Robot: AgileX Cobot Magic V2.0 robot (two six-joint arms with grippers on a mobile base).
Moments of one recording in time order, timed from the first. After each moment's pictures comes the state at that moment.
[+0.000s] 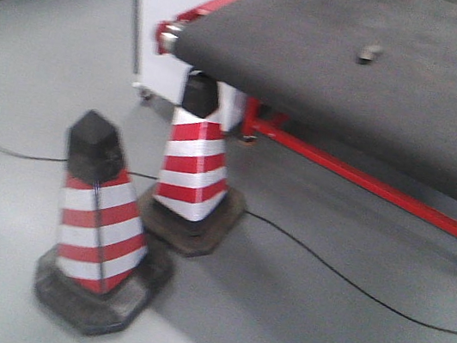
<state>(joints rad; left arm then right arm) -0.46 0.20 -0.55 0.17 0.77 -0.22 0.12 0.30 -0.43 0.16 0.34 -0.26</state>
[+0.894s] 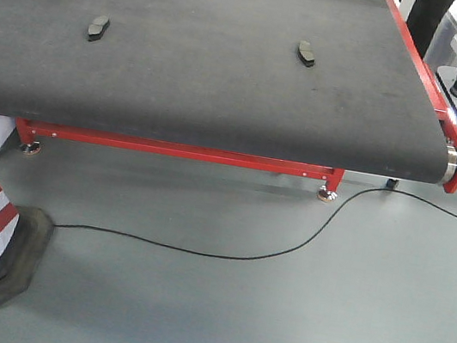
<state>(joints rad) -0.46 0.20 -0.55 0.17 0.77 -0.22 0.12 0.30 -0.43 0.16 0.34 -0.26</state>
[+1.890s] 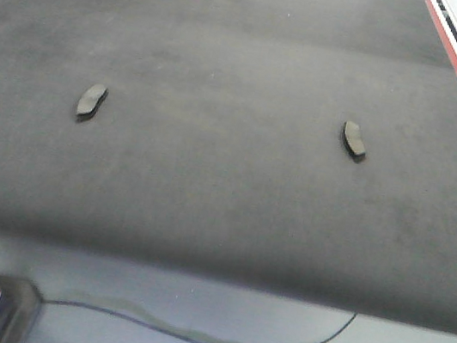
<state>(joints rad) -0.46 0.20 -0.55 0.17 0.77 -0.22 0.12 0.30 -0.43 0.16 0.34 -0.26</state>
